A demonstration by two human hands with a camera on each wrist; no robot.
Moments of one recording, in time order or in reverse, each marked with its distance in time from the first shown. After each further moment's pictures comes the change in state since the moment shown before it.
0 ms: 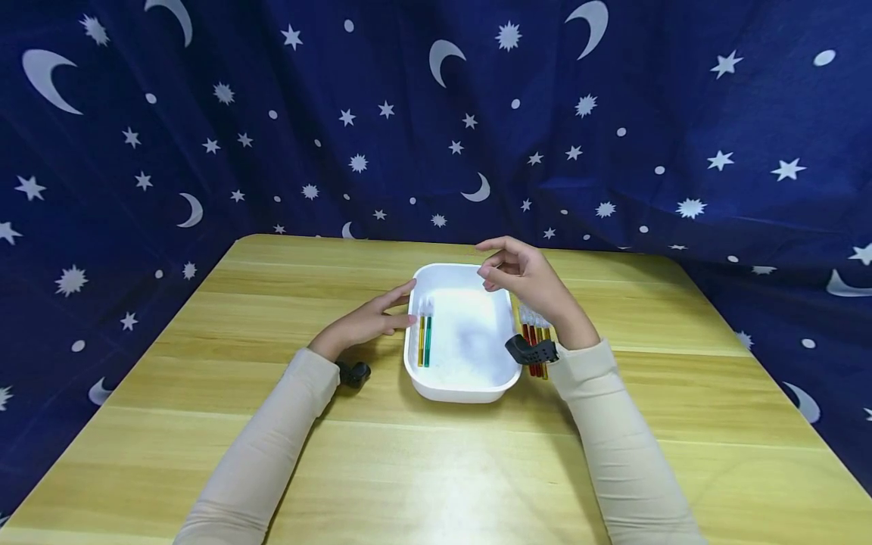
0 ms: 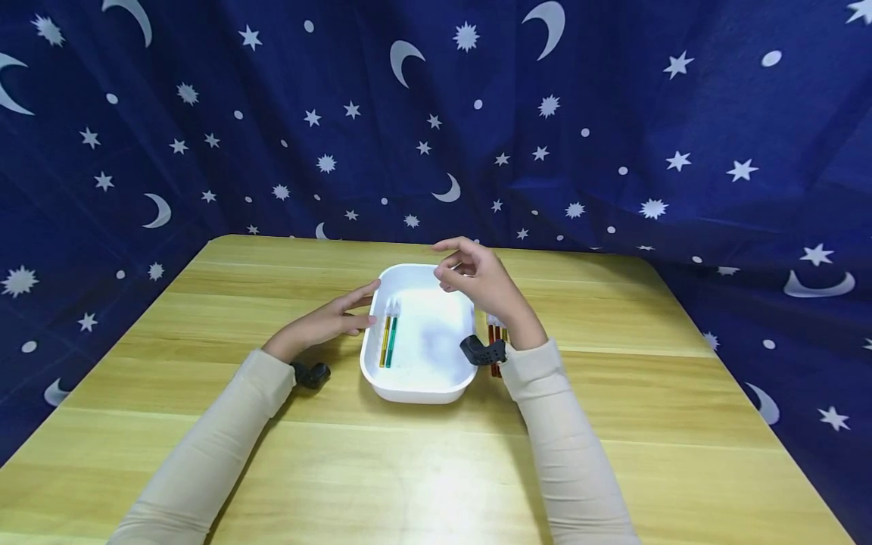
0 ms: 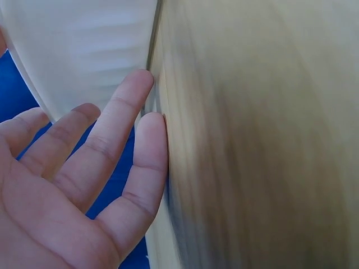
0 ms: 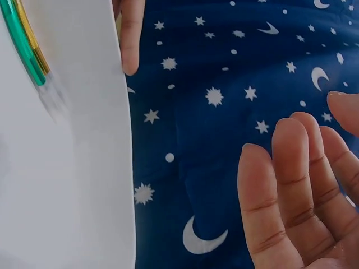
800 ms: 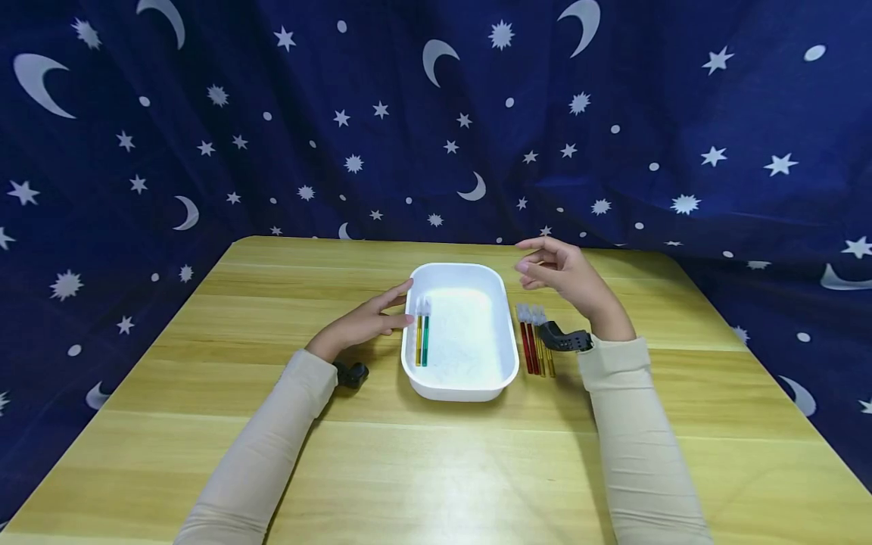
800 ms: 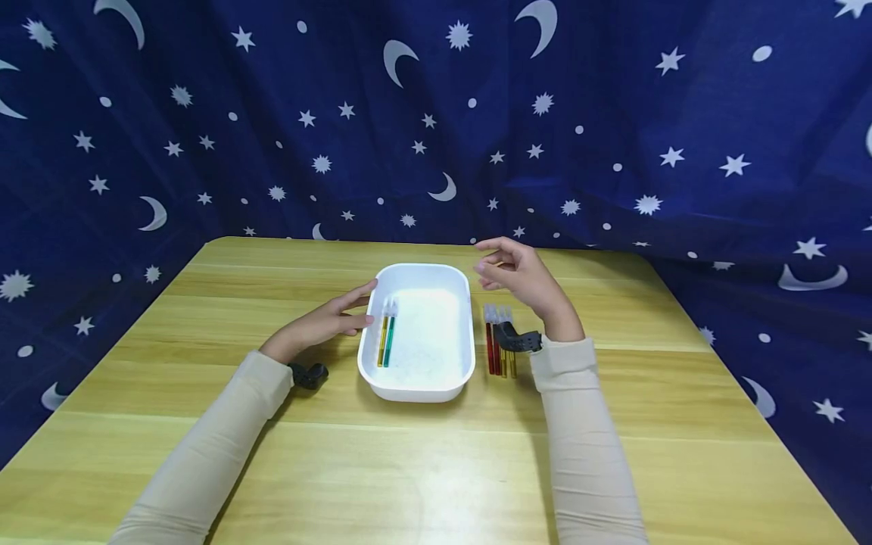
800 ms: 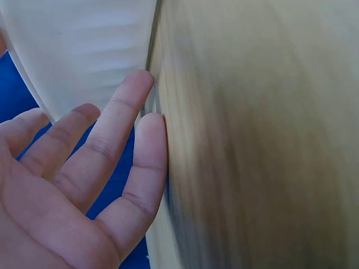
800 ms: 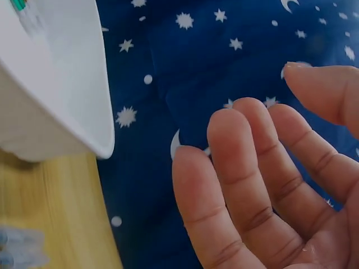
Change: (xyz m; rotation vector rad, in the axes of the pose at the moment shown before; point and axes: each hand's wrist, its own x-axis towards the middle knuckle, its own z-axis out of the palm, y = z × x) left_hand -0.001 0.001 0.001 0.004 -0.003 -0.002; right_hand -0.021 0.019 -0.056 0.000 0.041 0.110
